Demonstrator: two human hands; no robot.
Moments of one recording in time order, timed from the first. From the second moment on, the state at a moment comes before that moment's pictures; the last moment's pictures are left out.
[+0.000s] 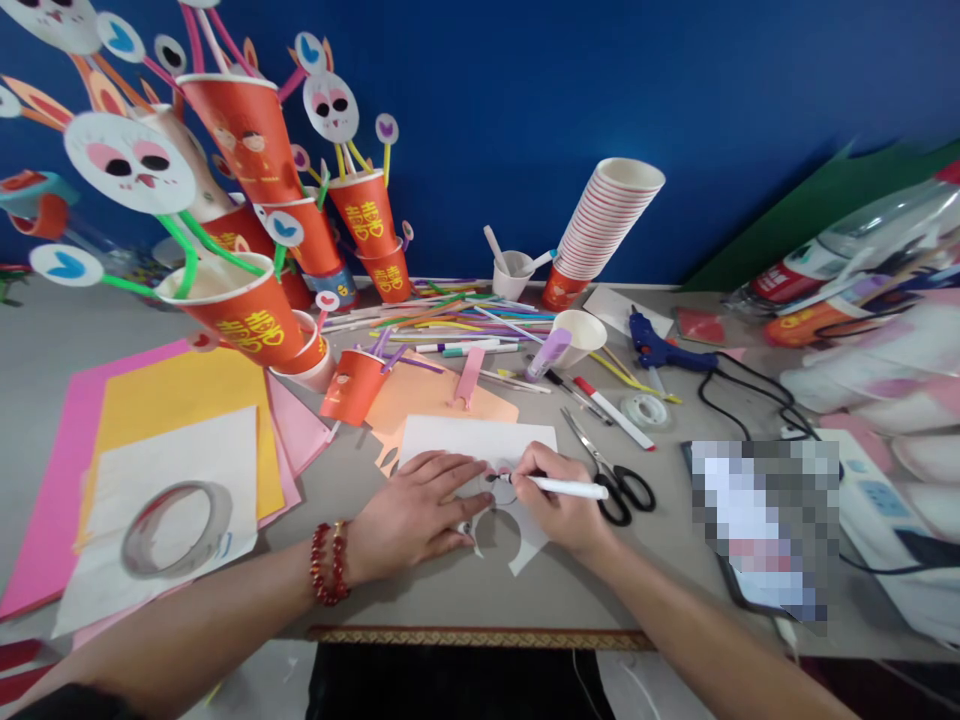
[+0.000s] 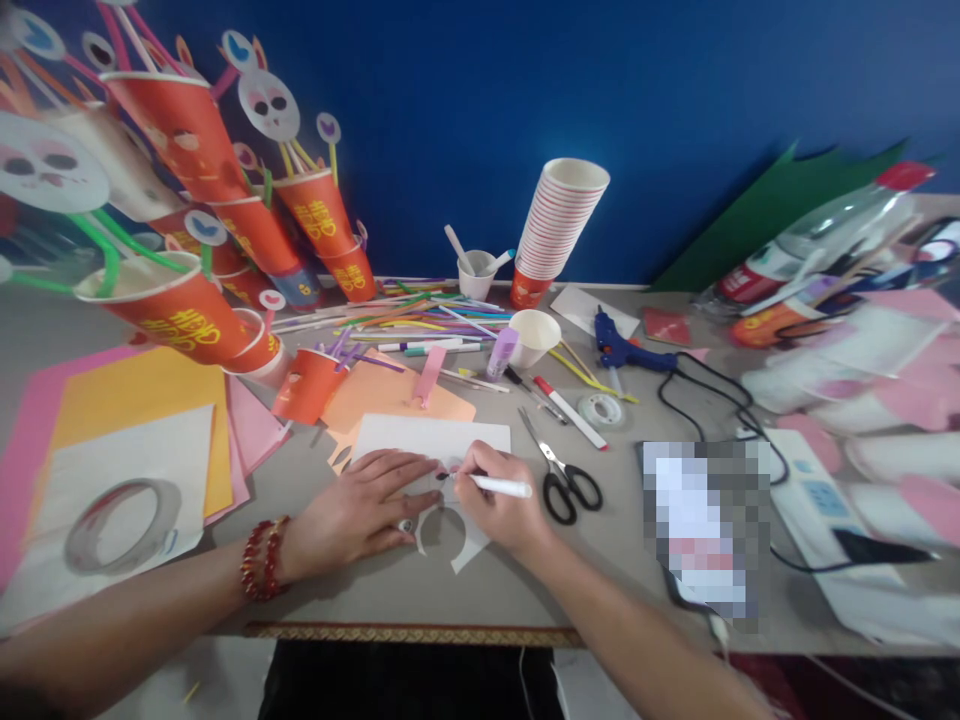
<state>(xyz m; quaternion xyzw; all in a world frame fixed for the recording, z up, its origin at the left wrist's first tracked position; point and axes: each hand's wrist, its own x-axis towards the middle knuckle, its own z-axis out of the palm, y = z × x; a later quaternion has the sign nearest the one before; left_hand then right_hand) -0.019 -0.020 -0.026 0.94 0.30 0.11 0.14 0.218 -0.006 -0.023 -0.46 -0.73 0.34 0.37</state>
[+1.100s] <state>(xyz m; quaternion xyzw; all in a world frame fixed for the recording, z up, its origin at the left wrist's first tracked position) -0.018 -0.022 -0.020 0.93 0.31 0.11 0.15 0.226 -0.004 -0.017 -0.49 -0.56 0.44 0.50</state>
